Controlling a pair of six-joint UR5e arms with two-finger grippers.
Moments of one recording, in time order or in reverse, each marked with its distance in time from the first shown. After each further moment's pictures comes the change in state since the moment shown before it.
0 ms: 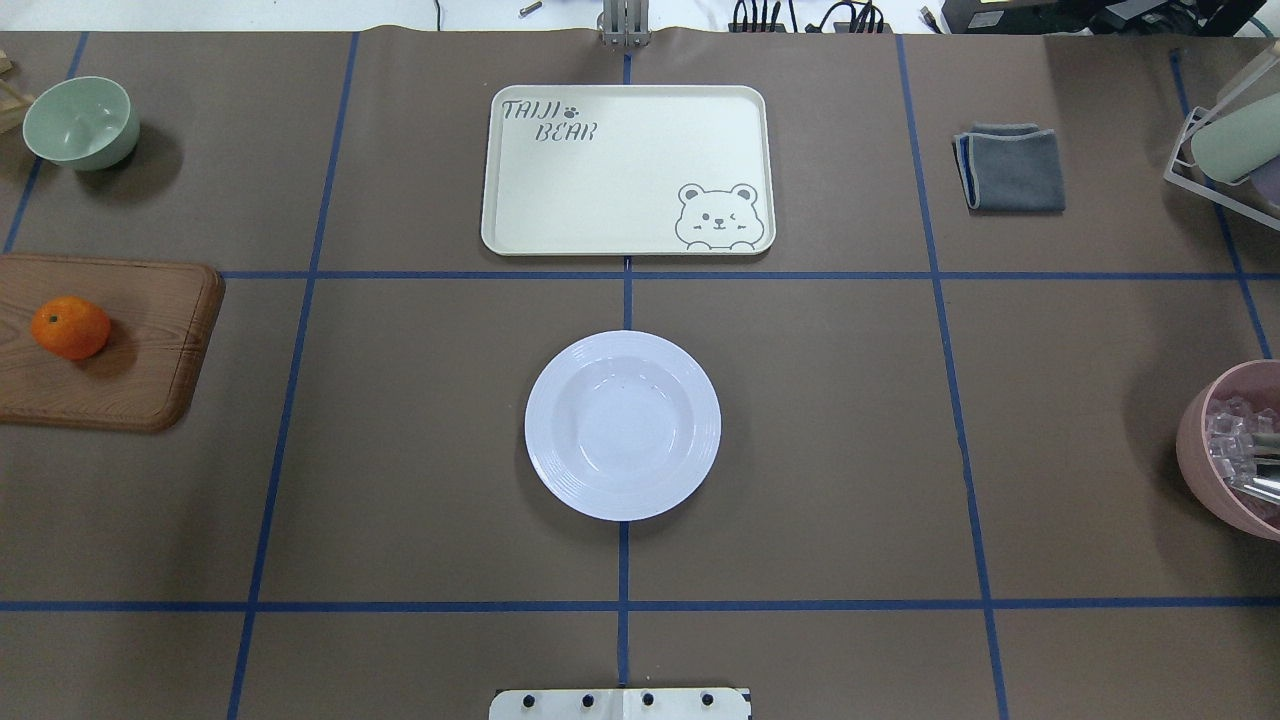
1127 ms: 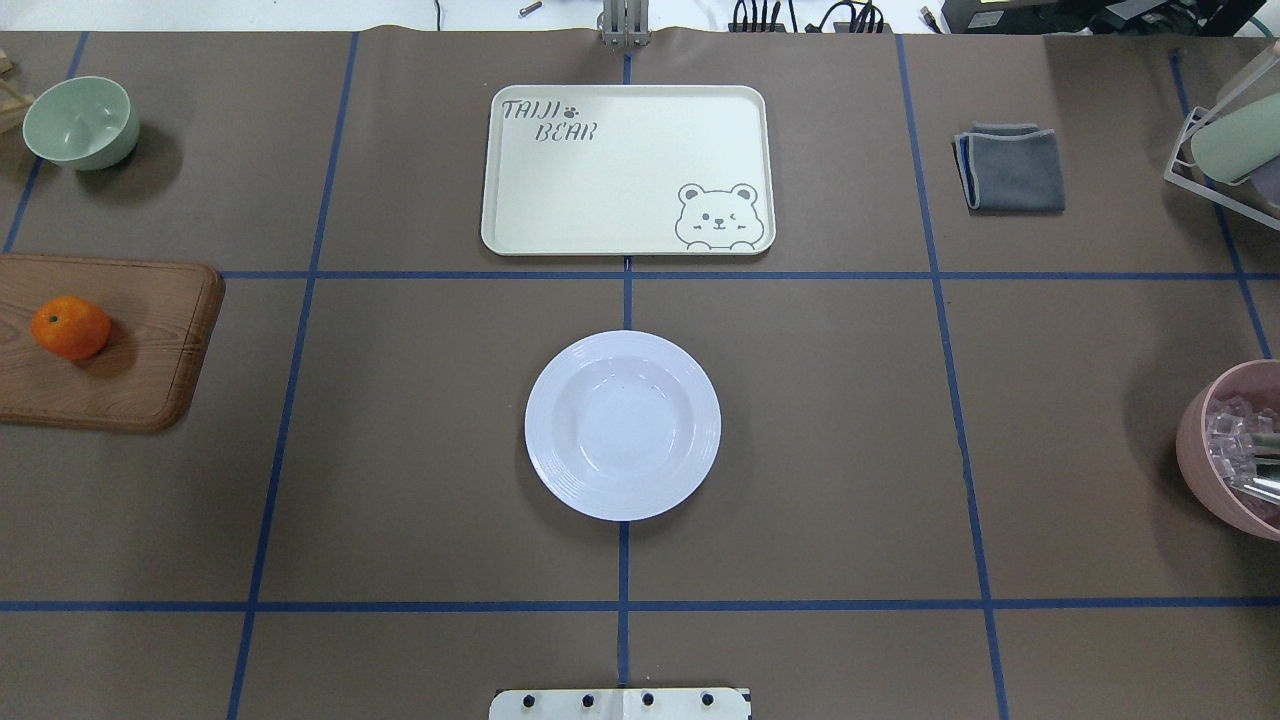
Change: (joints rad) left arm 0.240 -0.064 -0.037 -0.051 0.012 -0.289; right arm -0.007 0.002 -0.023 0.010 0.002 0.002
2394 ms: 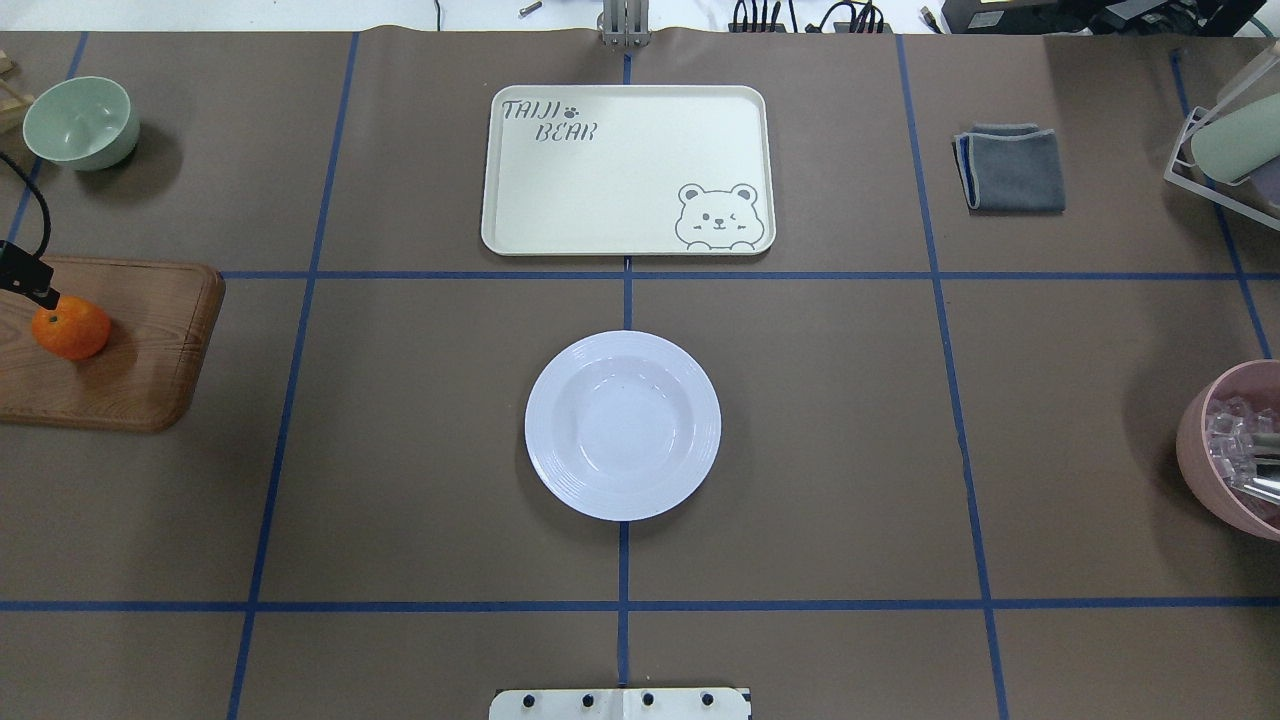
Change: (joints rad) left arm 0.147 -0.046 0.125 -0.136 0.074 -0.075; right arm 0.000 0.003 0.008 -0.002 0.064 0.000
